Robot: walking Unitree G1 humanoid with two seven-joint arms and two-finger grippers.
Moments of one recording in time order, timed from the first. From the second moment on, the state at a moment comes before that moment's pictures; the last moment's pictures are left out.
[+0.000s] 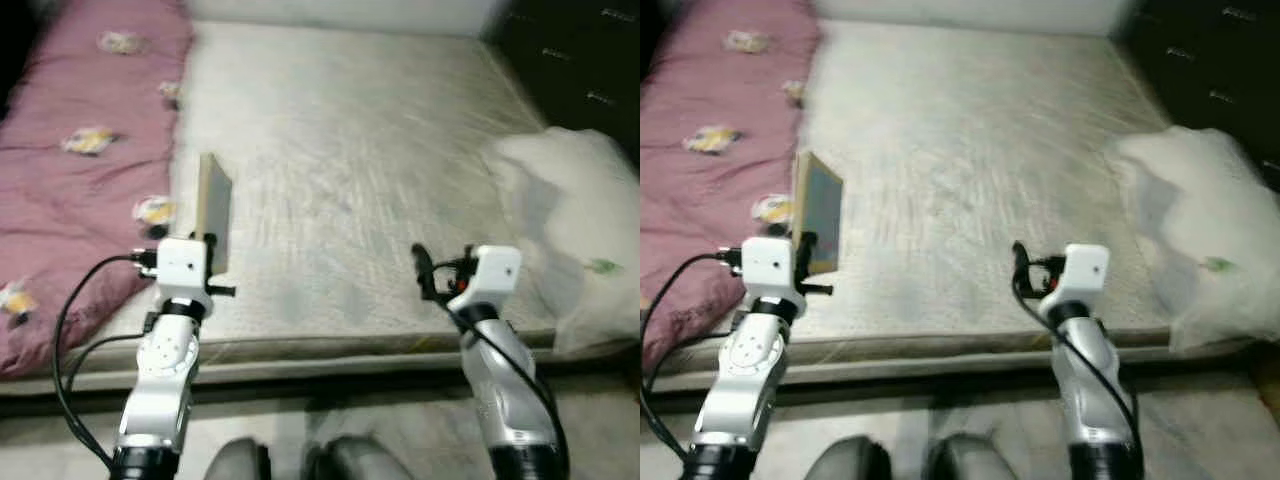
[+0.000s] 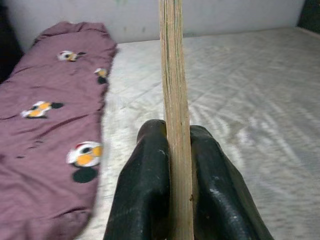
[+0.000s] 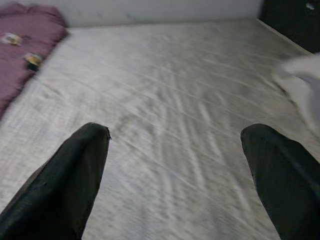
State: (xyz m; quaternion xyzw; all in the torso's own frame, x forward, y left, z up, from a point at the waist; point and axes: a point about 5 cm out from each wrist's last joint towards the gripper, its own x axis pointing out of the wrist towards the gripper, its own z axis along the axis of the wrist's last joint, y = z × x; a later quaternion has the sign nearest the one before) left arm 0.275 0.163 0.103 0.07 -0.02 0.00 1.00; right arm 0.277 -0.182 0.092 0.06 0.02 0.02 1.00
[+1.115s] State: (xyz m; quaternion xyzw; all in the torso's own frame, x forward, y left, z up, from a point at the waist) left arm 0.275 0.154 0.104 0.02 -0.02 -0.03 1.00; right arm 0.278 -0.183 0.093 0.04 0.02 0.03 1.00
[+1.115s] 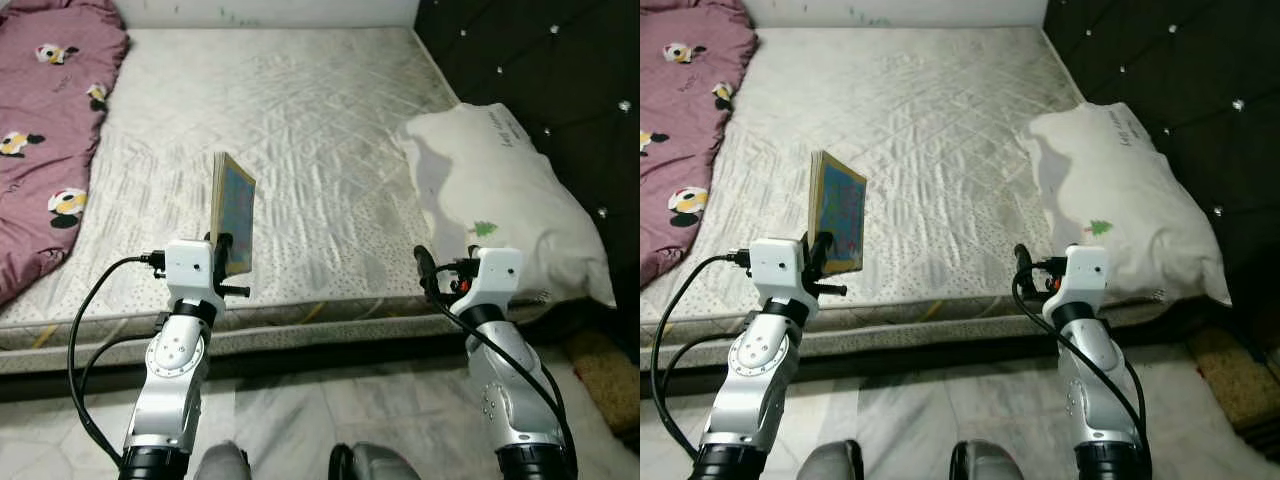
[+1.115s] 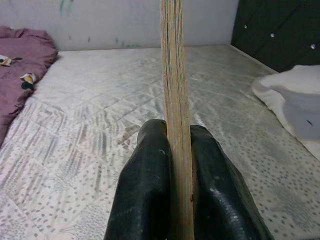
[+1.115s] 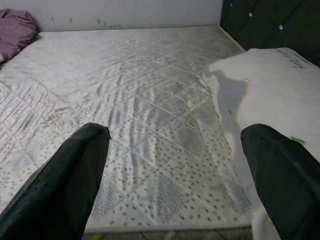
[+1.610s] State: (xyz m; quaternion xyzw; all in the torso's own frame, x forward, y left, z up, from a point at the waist) left arm 0.274 0.170 0.104 0.03 -0.02 -0.01 1.00; right arm 0.284 -0.172 0.100 0.04 0.01 0.05 1.00
